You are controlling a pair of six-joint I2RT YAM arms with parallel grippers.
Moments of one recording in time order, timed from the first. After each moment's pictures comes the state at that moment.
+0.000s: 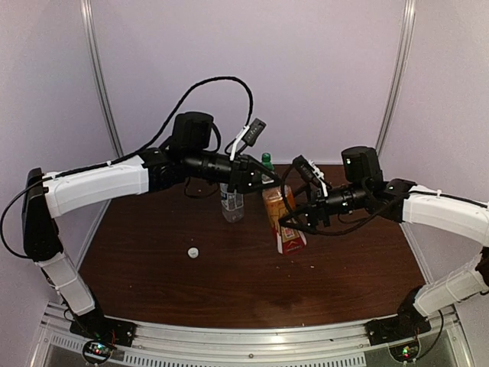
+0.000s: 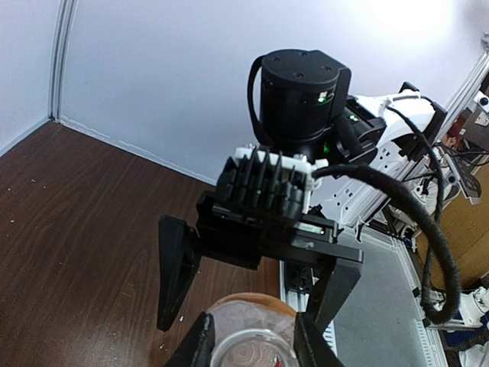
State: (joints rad) left arm -0.86 1.70 1.47 -0.04 0.78 -0.25; right arm 0.65 1.29 0.96 -0.12 -0.78 0.02
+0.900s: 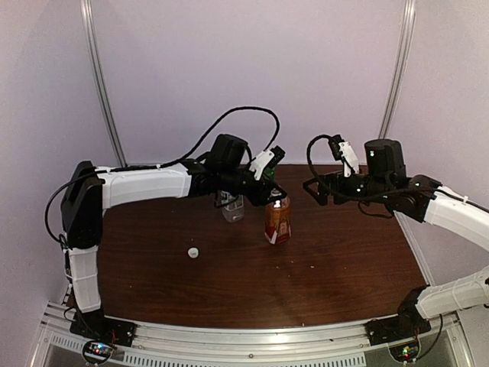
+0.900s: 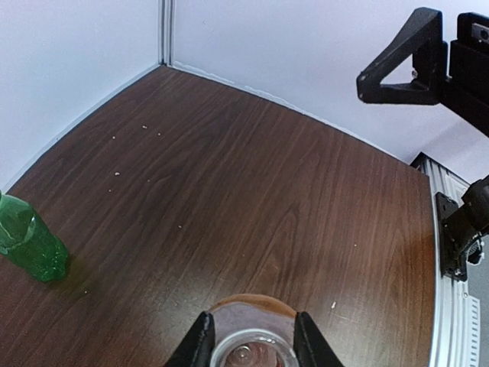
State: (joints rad) left arm -0.86 1.99 1.62 -0.12 0.39 0.00; right arm 0.61 1.13 0.98 -0.27 -0.09 0.22
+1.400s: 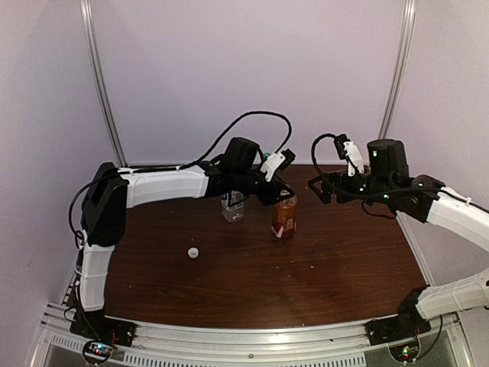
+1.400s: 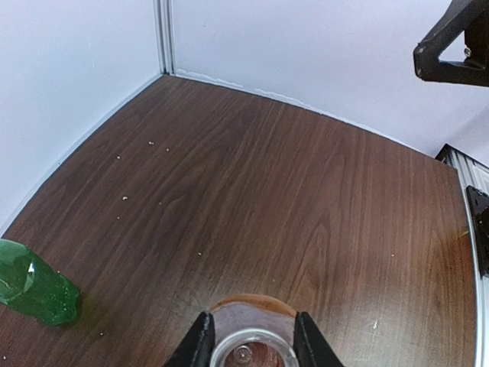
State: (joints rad) left arm -0.87 2.16 1.77 -0.10 0.37 0.09; right arm 0.60 1.11 0.98 -0.30 -0.01 0.25
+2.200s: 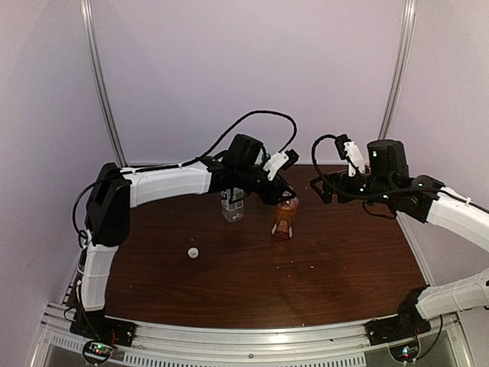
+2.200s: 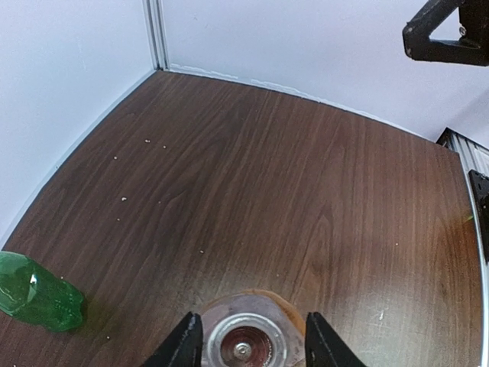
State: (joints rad) left arm -0.87 2.20 1.87 -0.20 0.38 0.15; right arm 0.60 1.11 0.97 -0.30 0.03 0.22
